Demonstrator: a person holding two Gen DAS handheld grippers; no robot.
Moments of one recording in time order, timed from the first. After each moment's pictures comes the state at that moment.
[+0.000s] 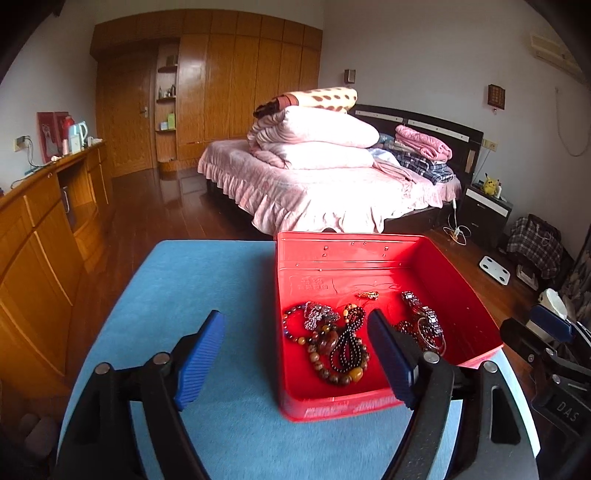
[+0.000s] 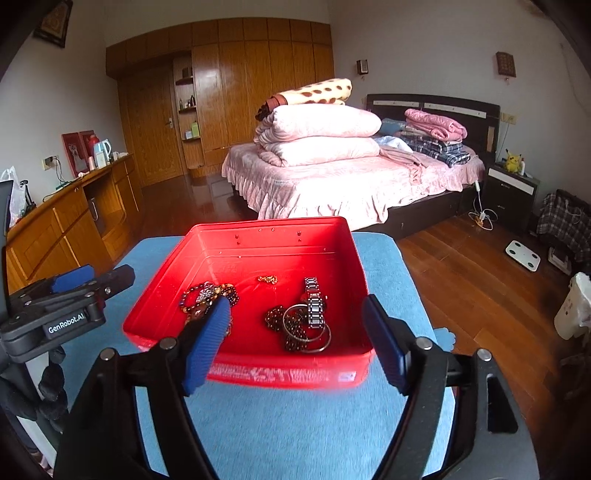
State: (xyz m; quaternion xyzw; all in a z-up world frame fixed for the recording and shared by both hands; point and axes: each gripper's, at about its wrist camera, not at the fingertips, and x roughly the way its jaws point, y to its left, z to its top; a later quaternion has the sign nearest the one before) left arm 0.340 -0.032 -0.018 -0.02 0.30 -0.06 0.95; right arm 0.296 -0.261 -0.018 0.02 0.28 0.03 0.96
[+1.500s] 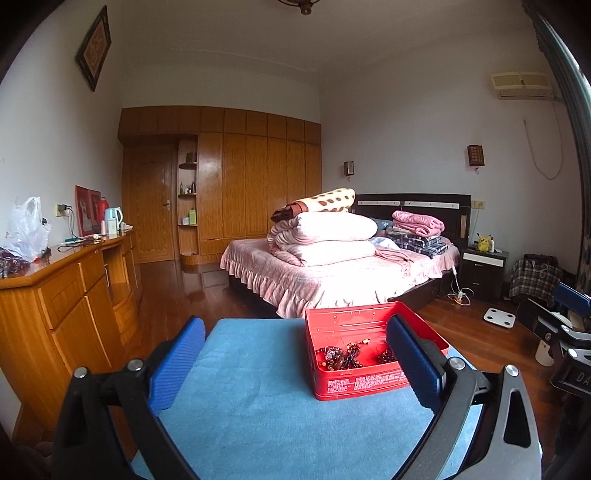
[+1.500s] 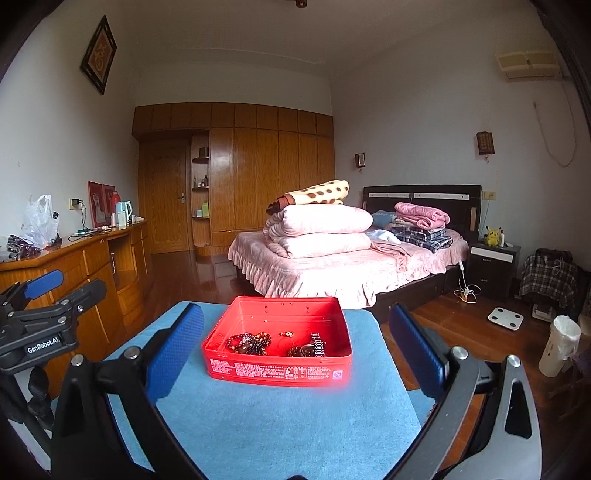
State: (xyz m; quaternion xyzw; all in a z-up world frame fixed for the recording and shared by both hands) left arm 0.143 -0.001 0.055 0.01 0.10 -0.04 0.99; right arm 0.115 -0.251 0.049 0.00 0.10 0.02 0.99
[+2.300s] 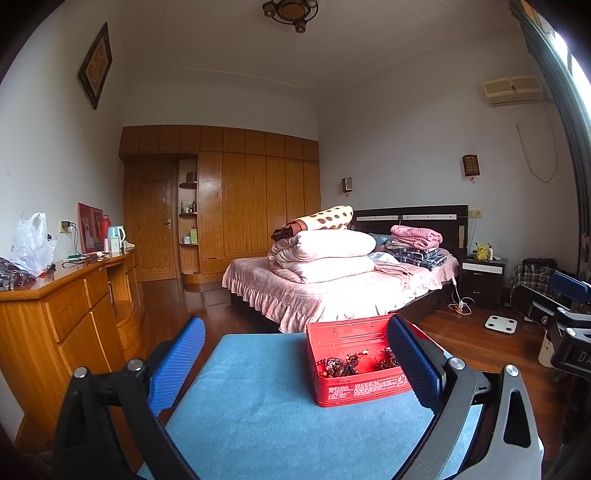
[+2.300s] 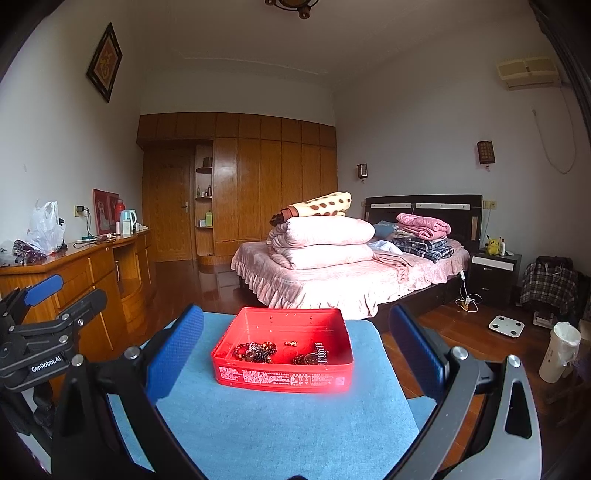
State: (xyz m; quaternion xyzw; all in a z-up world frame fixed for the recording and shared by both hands) left arm 0.115 -0.004 0.057 0.02 0.06 -0.04 1.00; right arm 0.099 -0.255 0.060 0.00 0.08 0.03 1.00
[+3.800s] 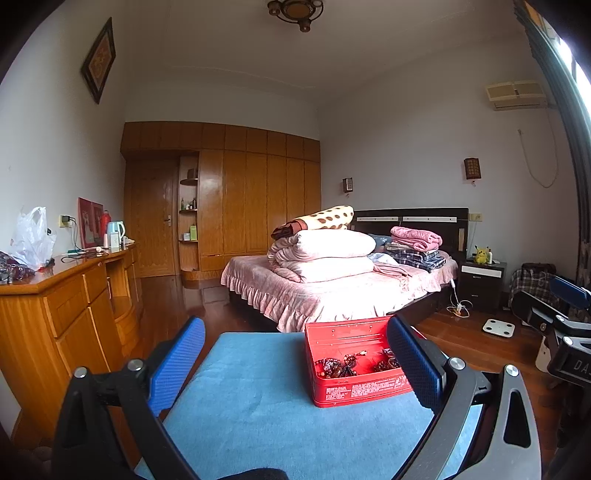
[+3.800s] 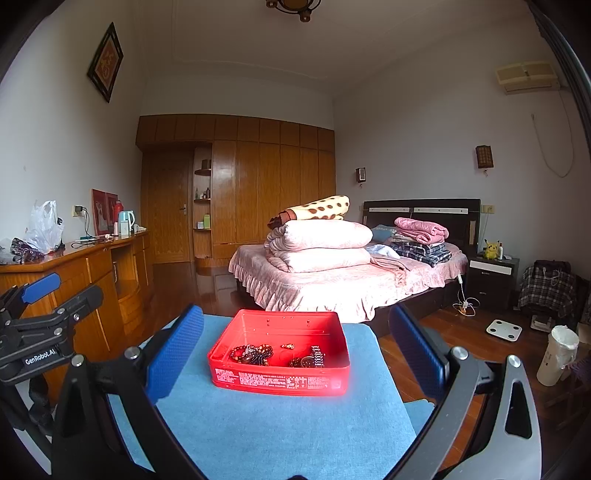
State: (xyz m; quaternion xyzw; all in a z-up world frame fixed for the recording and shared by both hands) left arm 0.112 -0.009 0.064 0.01 0.07 -0.04 1.00; right arm 0.097 -0.258 0.066 0.00 0.07 0.02 1.00
